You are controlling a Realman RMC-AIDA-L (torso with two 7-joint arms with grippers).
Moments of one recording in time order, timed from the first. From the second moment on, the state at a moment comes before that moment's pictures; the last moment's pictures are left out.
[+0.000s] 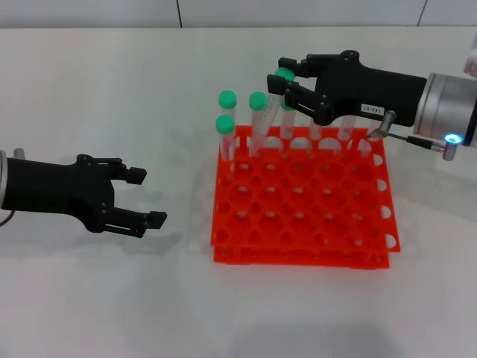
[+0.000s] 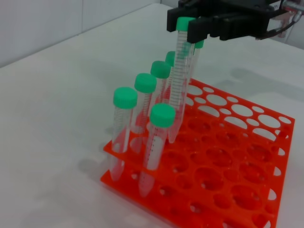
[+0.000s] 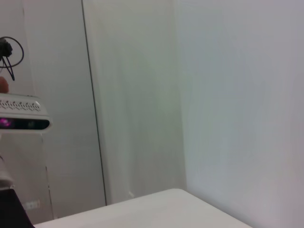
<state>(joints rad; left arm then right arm) -0.41 -2.07 0.87 1.10 2.19 1.68 -1.66 0.51 2.03 -1.50 -0.80 -1.16 -1.05 1.28</state>
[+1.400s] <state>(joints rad) -0.41 -2.07 0.87 1.07 2.19 1.69 -1.66 0.53 2.02 -1.56 -0.83 -1.16 -1.03 1.26</state>
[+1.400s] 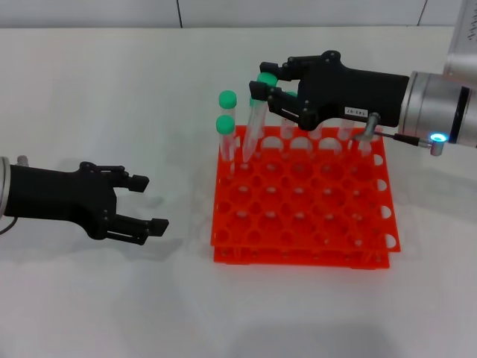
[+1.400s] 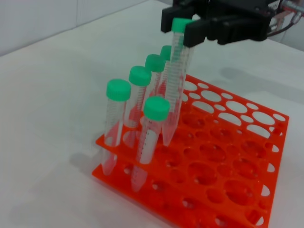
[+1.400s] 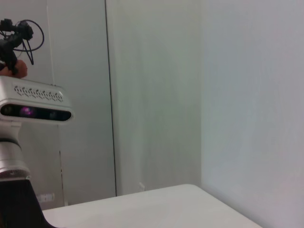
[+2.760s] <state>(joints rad) -0.41 -2.07 0.87 1.07 2.19 1.69 -1.66 0.51 2.01 -1.56 -0.89 -1.17 -1.03 1.27</state>
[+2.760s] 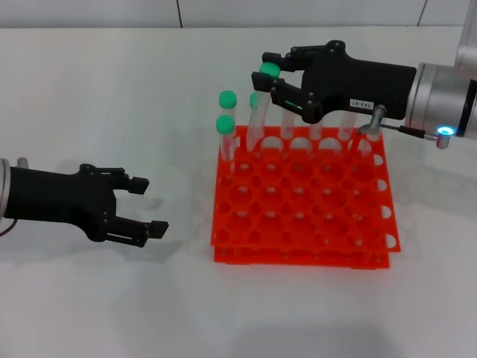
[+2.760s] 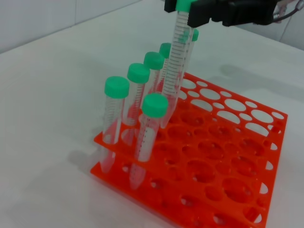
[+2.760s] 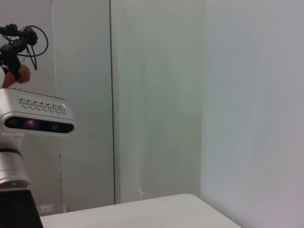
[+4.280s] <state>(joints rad) -0.41 -2.08 0.87 1.05 2.19 1.70 -1.63 0.46 2.01 -1.56 -0.93 -1.21 -1.05 1.29</state>
